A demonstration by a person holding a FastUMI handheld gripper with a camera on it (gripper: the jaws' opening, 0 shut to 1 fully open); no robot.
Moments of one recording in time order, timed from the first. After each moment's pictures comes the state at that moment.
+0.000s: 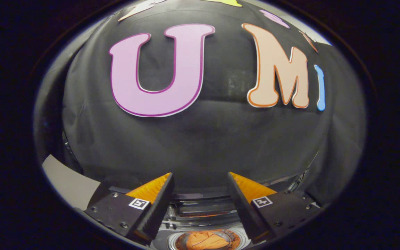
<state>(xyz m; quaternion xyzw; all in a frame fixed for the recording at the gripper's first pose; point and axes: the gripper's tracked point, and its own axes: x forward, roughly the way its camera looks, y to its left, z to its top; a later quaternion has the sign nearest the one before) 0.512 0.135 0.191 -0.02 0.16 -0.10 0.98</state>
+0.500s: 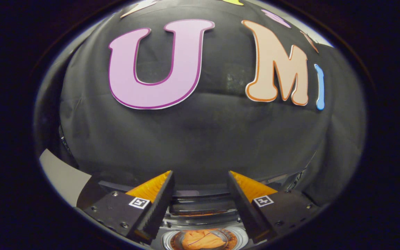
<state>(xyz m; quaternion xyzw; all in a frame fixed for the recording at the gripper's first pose) 0.508 0.128 0.185 -0.03 0.15 -0.10 0.98</state>
